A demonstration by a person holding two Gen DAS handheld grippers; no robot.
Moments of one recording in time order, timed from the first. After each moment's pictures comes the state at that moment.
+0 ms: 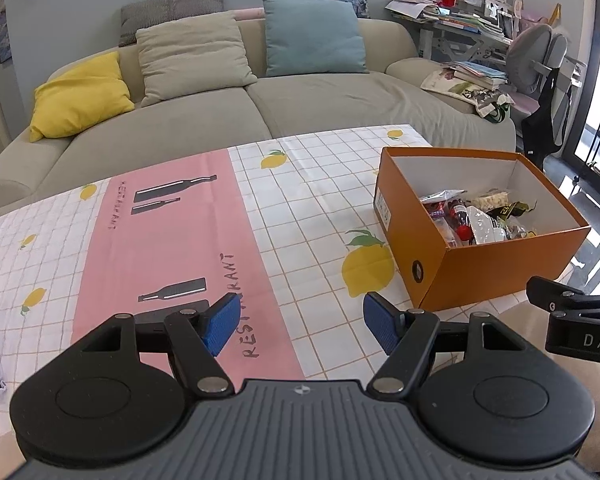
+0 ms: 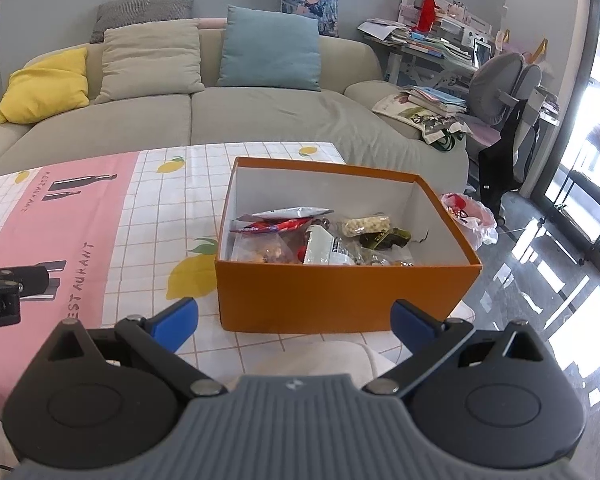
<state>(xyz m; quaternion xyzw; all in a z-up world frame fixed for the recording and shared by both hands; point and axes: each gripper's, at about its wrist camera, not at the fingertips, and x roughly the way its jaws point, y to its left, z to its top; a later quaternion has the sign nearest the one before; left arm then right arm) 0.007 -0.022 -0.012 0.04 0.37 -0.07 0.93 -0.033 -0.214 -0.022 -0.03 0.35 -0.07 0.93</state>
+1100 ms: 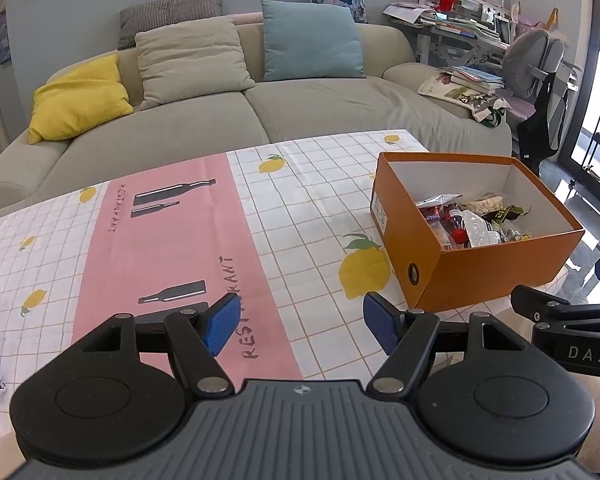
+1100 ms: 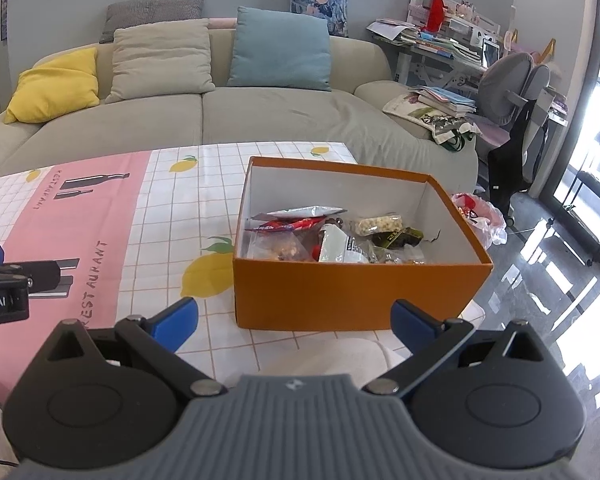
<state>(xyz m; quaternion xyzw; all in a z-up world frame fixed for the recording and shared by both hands) -0.001 -0.024 -0.006 0.03 0.36 -0.07 0.93 -0.038 -0.213 -0.020 -0.03 0.35 -0.05 0.93</state>
